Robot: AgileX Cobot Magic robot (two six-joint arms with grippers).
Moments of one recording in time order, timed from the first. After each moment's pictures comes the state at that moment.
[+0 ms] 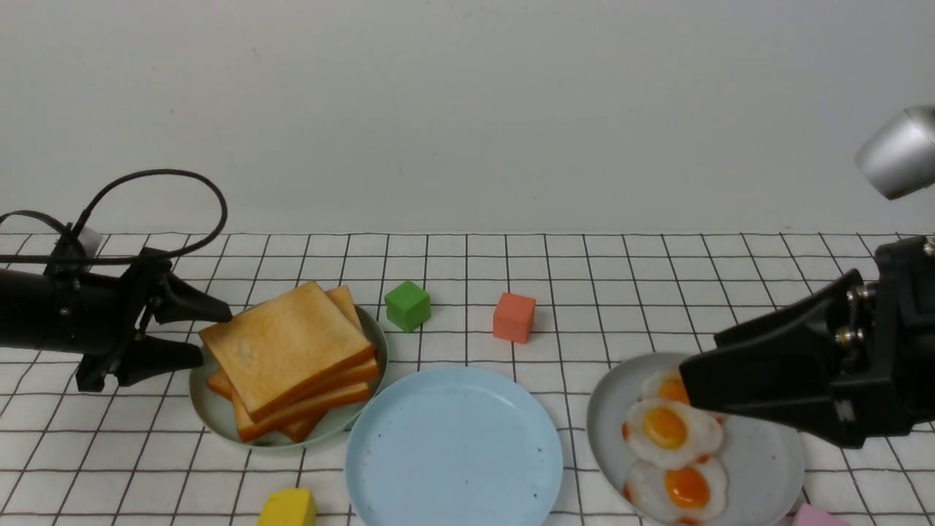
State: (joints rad) right arm 0.28 1.03 -0.94 0.86 0.95 -0.68; left arm 0.34 1.99 -1.13 -1.22 0.90 0.67
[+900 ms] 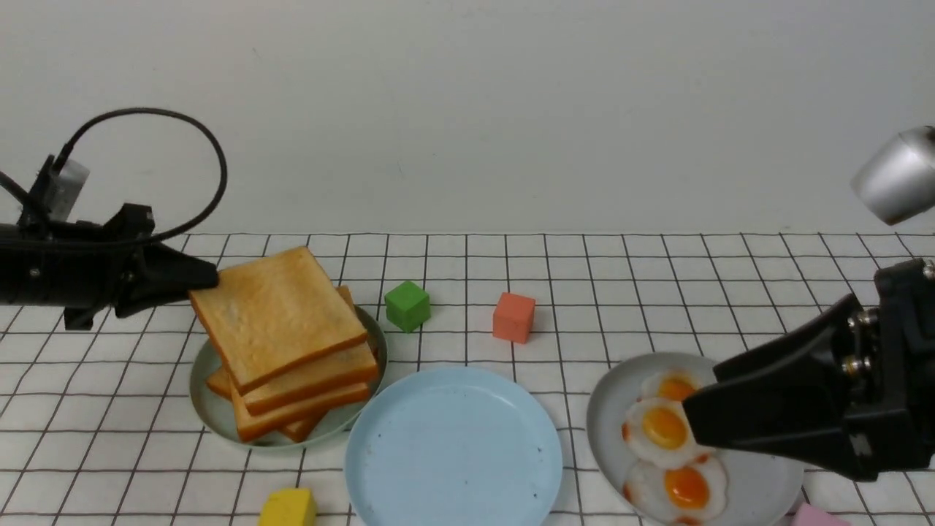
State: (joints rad) right arm 0.28 1.03 -0.94 0.86 1.02 -0.68; left arm 0.34 1.82 -1.14 -1.24 1.03 0.87
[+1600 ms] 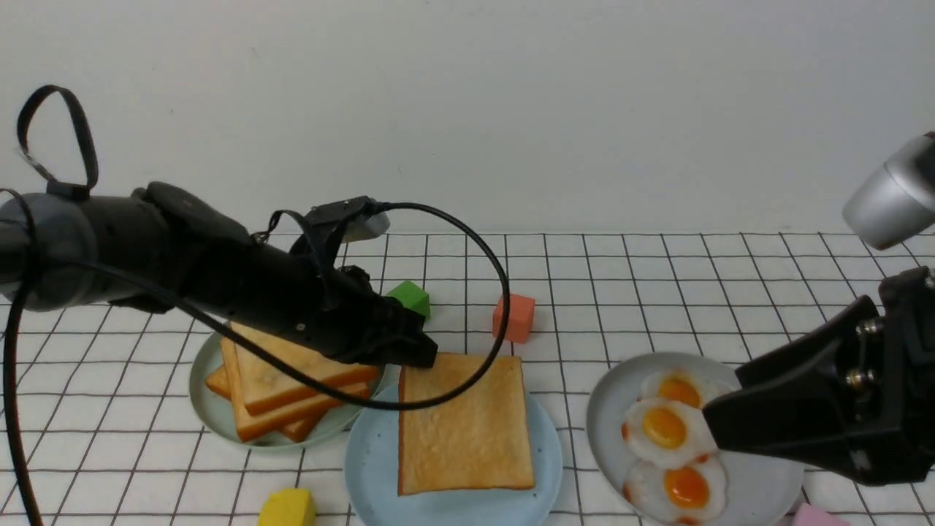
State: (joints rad) right arm 0.28 1.03 -0.94 0.75 1.00 -0.69; left arm -0.24 1.85 -1.14 -1.07 0.65 0.93
